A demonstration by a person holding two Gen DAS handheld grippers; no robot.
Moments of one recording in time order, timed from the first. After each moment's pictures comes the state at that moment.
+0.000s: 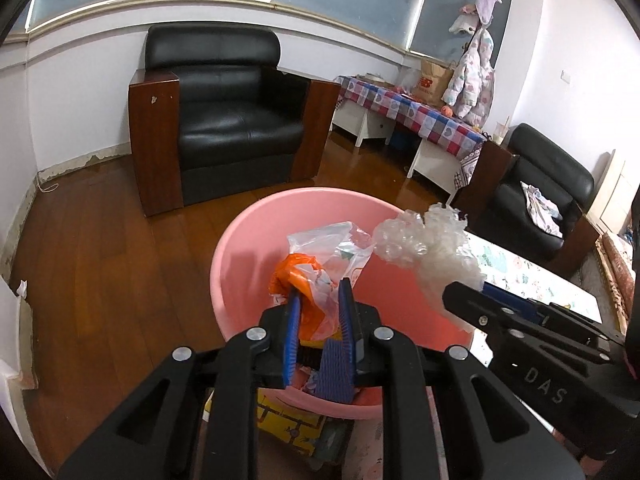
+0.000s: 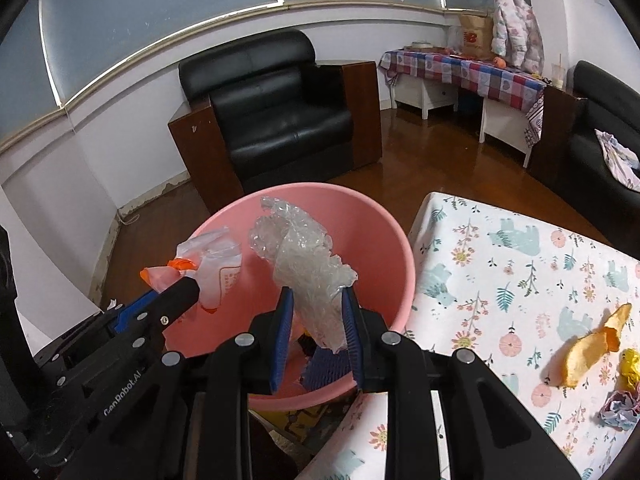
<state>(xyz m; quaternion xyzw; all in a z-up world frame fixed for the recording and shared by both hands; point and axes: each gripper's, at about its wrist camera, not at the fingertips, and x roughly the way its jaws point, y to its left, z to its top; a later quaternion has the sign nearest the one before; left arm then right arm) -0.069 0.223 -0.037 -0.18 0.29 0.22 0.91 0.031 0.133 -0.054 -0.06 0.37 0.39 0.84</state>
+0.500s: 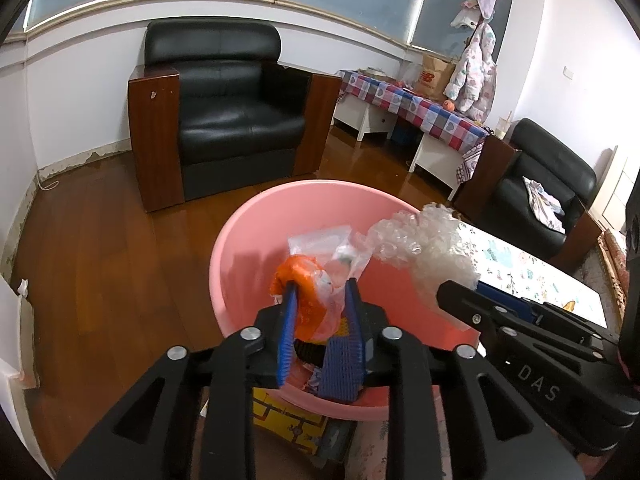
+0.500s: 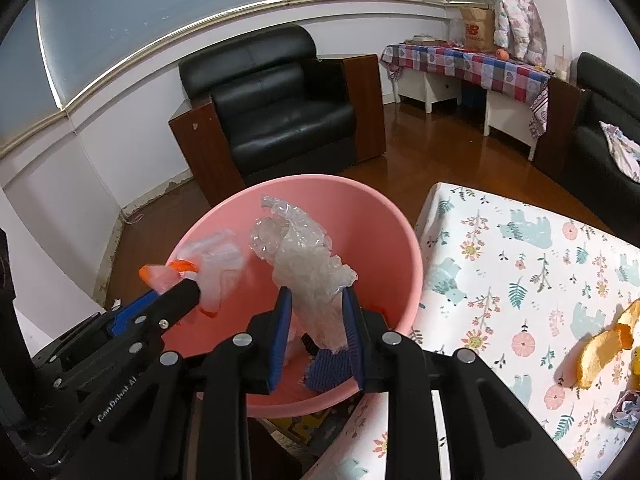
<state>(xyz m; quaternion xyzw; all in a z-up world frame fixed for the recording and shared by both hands) -0.062 0.226 -0.043 -0.18 0.30 0.22 0.91 0.038 0.138 -0.065 -0.05 0.39 0.40 0.83</state>
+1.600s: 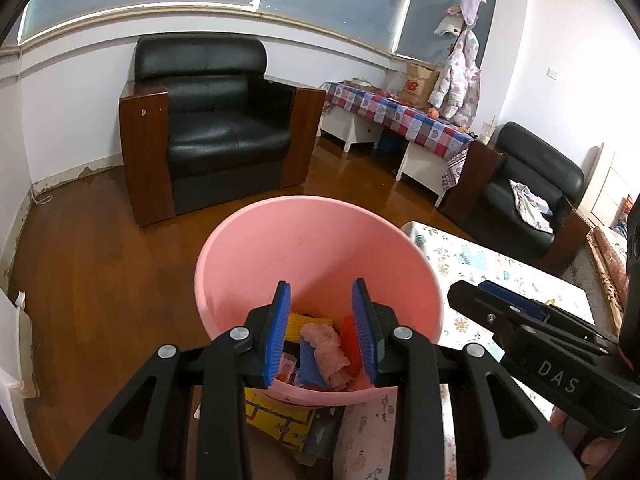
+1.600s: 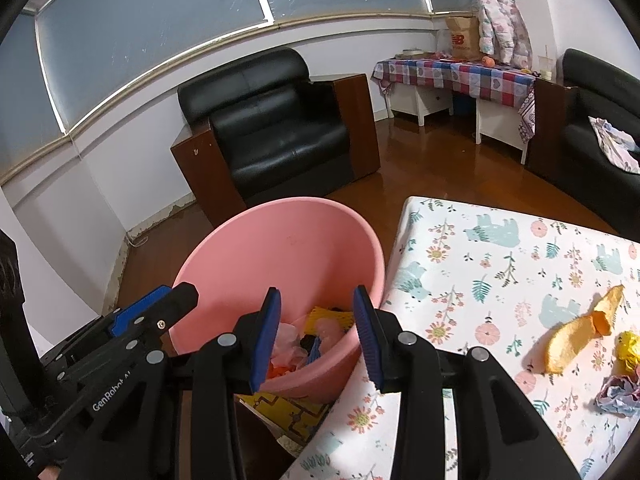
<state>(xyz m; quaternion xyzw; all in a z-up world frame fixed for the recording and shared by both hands) -0.073 0.202 -0.023 -0.17 0.28 0.20 0.92 0.027 0.084 -0.044 -0.01 0.36 0.39 0.85</state>
